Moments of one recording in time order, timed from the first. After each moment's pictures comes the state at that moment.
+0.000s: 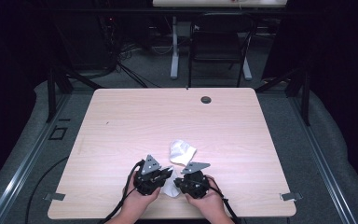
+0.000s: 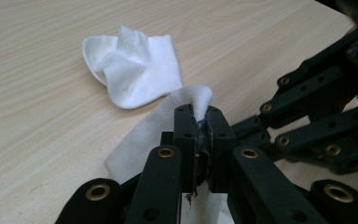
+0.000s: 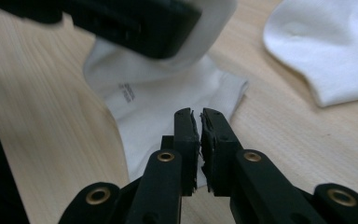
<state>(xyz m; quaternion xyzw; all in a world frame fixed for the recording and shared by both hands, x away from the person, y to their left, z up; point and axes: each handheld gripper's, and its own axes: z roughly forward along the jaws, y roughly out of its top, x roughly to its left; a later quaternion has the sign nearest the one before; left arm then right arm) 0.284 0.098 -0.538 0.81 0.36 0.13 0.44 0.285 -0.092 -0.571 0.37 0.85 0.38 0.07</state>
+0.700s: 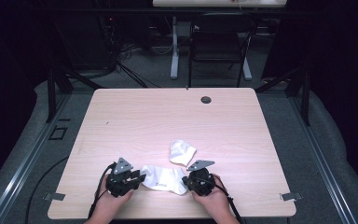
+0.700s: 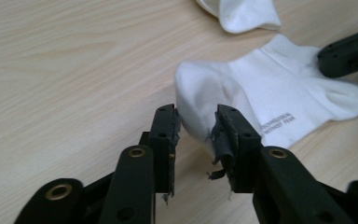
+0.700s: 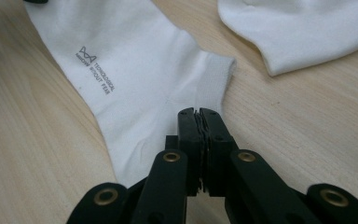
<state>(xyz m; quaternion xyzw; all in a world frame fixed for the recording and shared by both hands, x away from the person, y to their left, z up) 0.287 0.183 -0.556 0.80 0.43 0.13 0.39 0.293 -0.109 -0.574 0.40 0.84 0.35 0.08</state>
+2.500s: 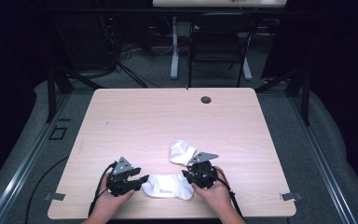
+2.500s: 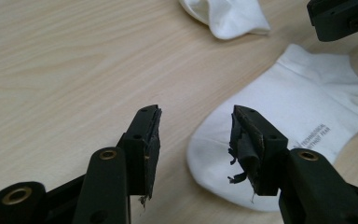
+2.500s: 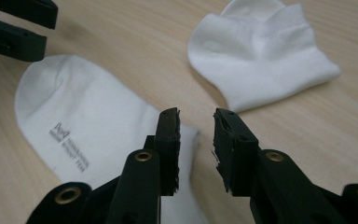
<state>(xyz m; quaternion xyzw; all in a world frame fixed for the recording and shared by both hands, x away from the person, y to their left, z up) 0.295 0.183 -0.562 0.81 0.39 0.14 0.41 0.307 -0.113 -0.553 0.41 0.82 0.37 0.12</state>
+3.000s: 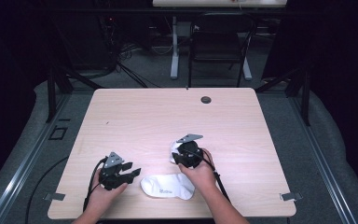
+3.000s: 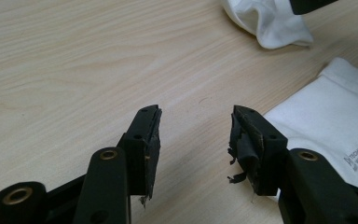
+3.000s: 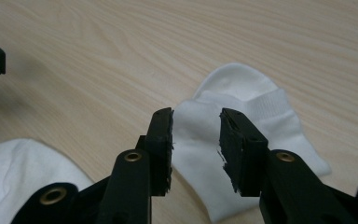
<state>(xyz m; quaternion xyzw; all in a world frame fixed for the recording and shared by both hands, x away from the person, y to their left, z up) 0.308 0.204 -0.564 0.80 0.42 0.15 0.40 0.363 -0.073 -0.542 0.43 0.81 0.36 0.15</state>
